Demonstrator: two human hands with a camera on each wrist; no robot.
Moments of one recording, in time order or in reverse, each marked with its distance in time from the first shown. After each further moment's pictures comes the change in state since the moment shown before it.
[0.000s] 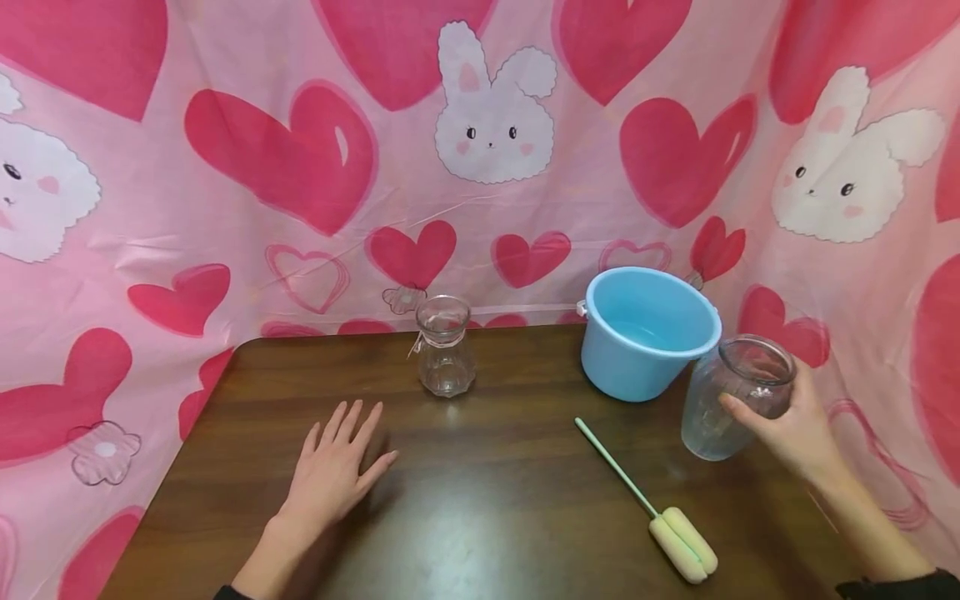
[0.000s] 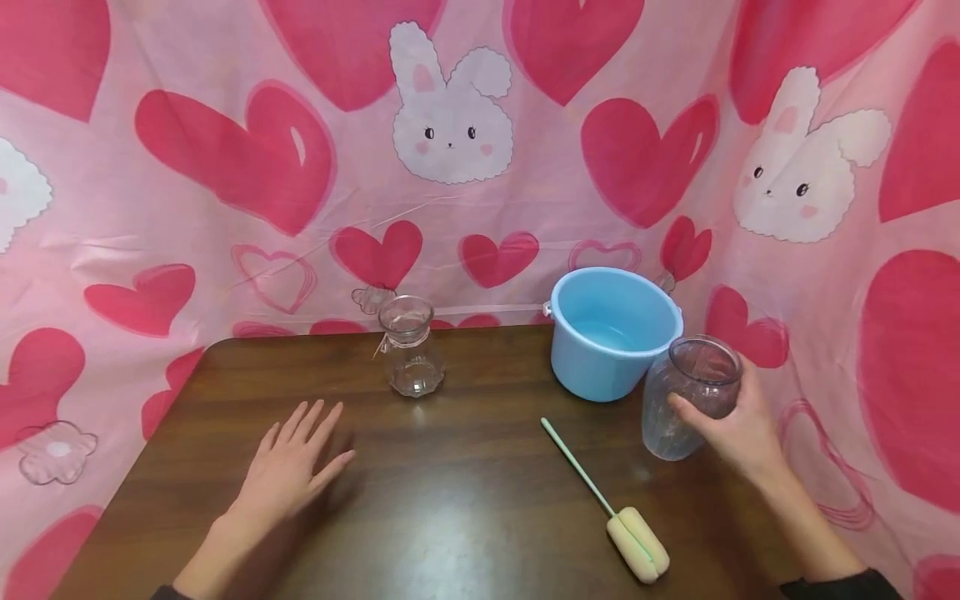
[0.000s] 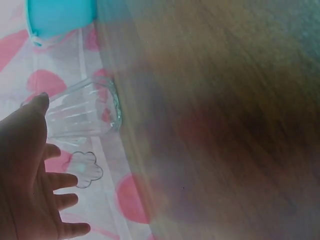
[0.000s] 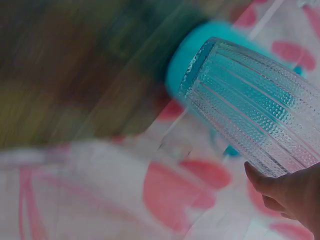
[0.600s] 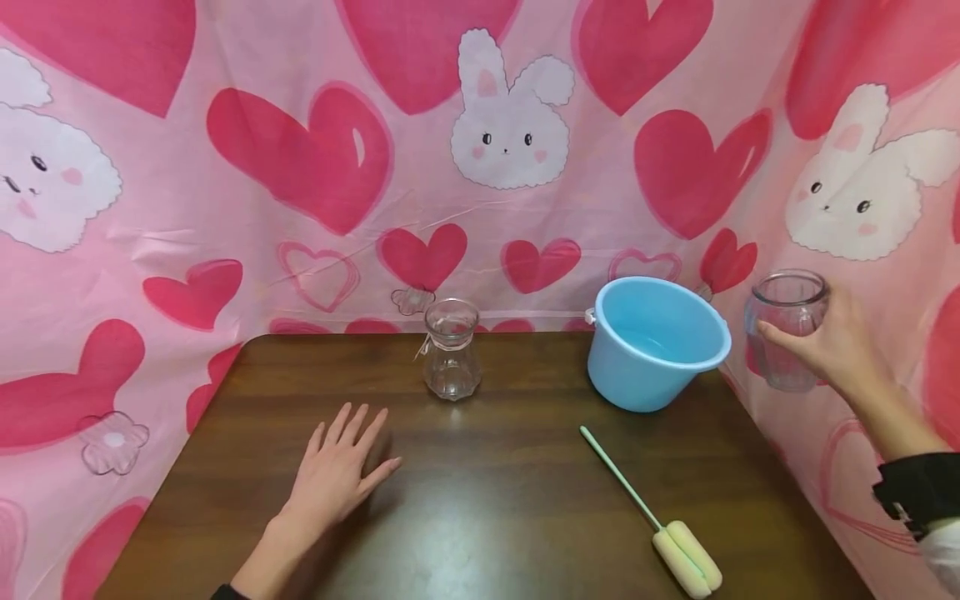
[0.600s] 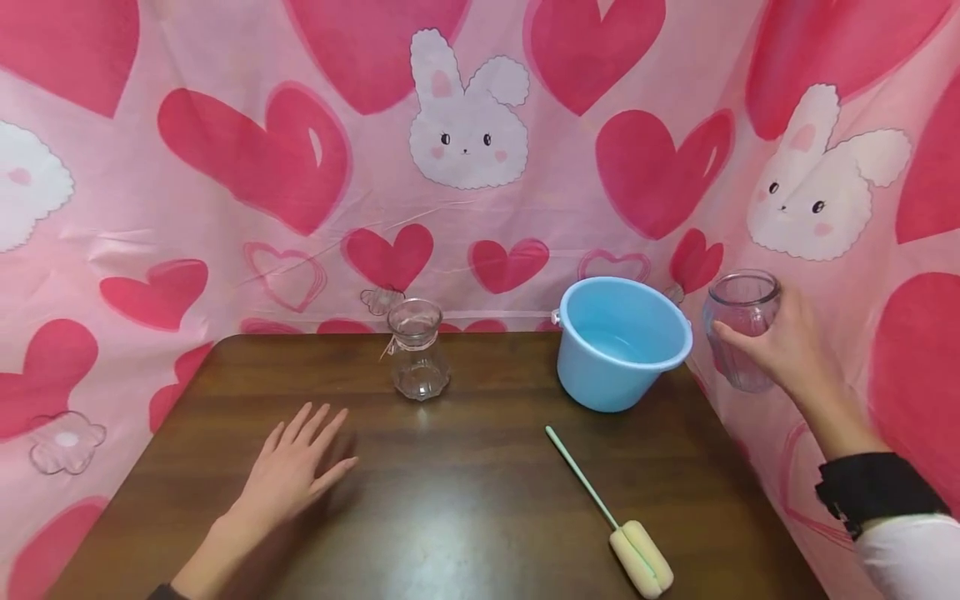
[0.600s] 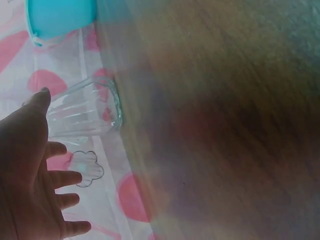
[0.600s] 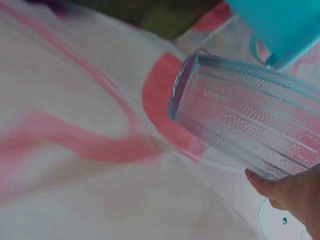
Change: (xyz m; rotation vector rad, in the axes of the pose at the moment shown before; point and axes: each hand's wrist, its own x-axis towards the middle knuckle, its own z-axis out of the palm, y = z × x) left_hand -0.004 -0.001 -0.003 0.008 0.001 0.012; right_hand 0.124 0.020 -0.043 -0.295 -0.057 -0.028
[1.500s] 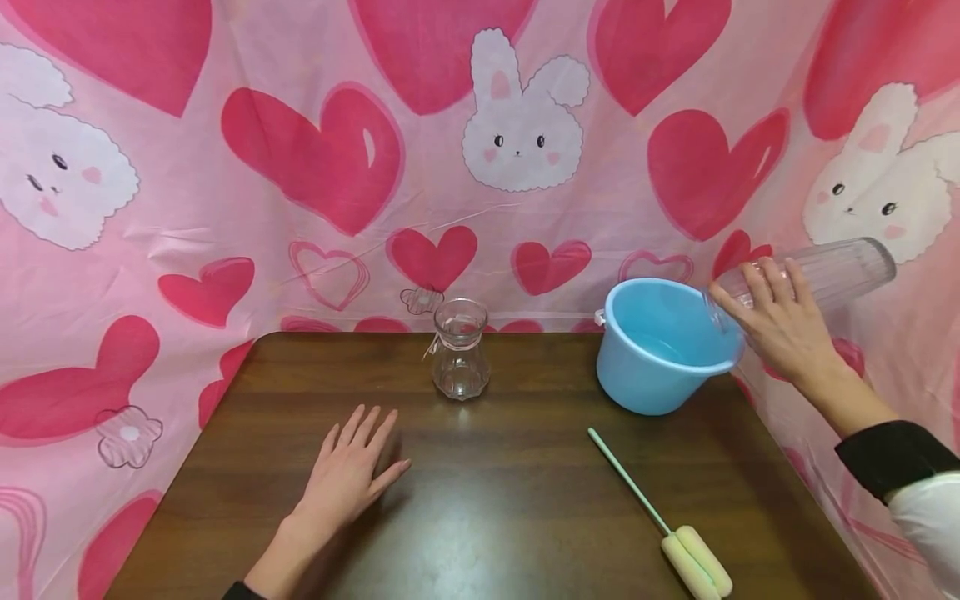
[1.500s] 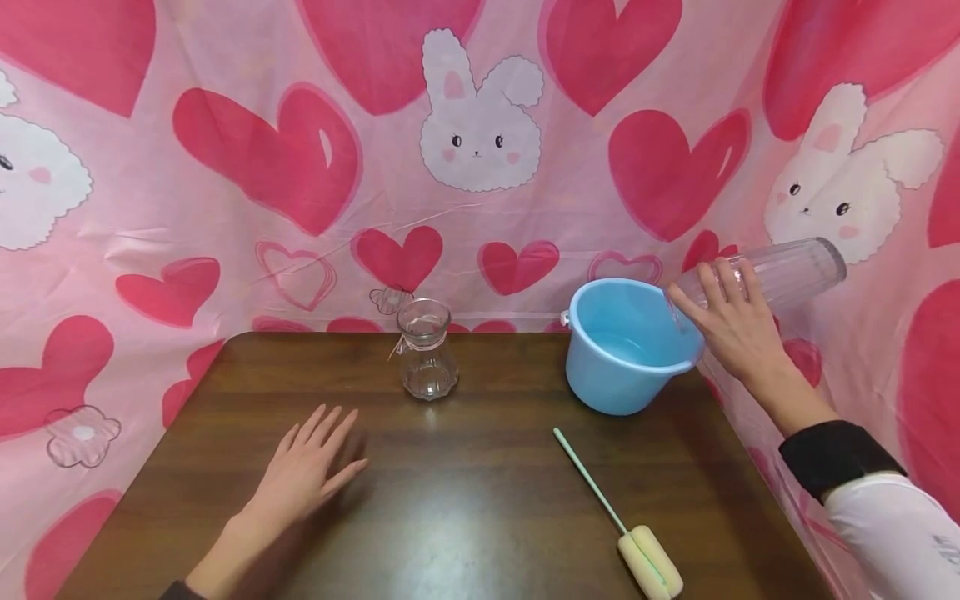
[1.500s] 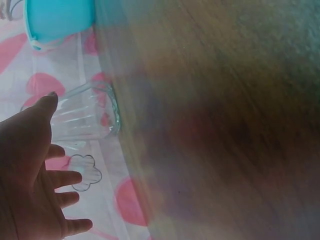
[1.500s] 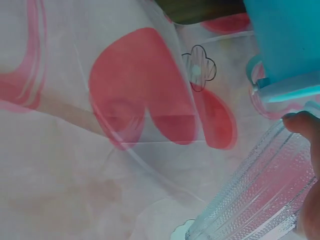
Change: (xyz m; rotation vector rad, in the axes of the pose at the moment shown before) left_hand -0.002 0.004 0.006 -0.014 0.023 0.029; right_hand 0.028 -0.024 0.035 -0.714 0.031 -0.841
